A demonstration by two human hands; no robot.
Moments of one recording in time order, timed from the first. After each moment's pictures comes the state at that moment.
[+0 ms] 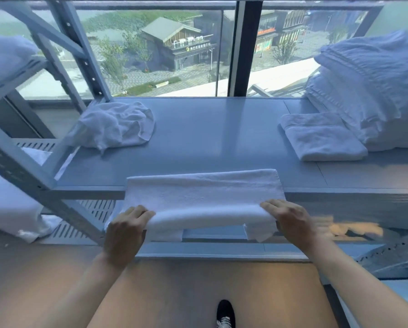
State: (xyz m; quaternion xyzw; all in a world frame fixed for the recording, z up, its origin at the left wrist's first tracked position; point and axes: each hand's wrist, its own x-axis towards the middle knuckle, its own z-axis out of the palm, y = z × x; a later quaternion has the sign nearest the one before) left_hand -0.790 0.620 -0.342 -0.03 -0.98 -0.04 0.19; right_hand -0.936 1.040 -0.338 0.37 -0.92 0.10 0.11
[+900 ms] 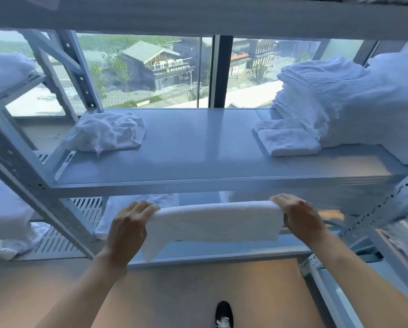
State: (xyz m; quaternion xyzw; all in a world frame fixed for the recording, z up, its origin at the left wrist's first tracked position) left_hand -0.721 0.653 -0.304 -0.06 -0.96 -0.11 0.24; right_hand -0.826 1.086 -0.274 0.22 -0.96 0.11 0.09
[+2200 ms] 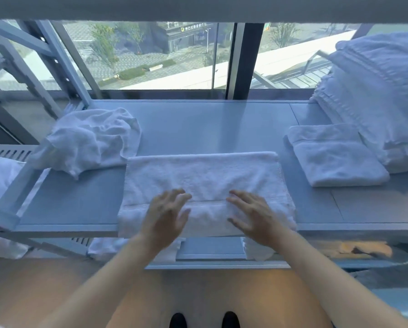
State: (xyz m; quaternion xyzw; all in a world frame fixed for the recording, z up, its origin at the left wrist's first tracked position) left_hand -0.978 0.654 -0.351 -0.08 -0.97 -0.16 0.14; right_hand -1.058 0.945 -0.352 0.35 -0.92 0.19 -0.05
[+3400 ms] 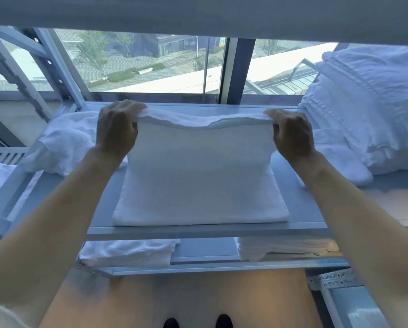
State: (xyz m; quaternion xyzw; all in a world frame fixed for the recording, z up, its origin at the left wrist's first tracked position) left_hand -1.106 0.538 -0.209 0.00 -0.94 -0.09 0.33; right_hand -1.199 0.958 -0.206 0.23 -0.92 0.12 0.31
